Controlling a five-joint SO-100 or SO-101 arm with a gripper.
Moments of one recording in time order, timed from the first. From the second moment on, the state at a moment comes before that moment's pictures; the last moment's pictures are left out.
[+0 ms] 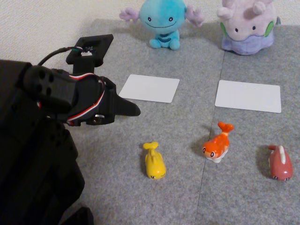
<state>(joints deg) 6.3 194.4 177.2 63.9 80.5</state>
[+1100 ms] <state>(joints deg) 6.3 194.3 178.6 50.2 86.2</state>
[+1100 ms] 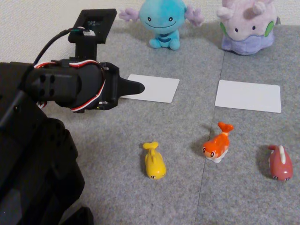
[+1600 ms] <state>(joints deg) 6.9 177.8 143.8 71.6 77.6</state>
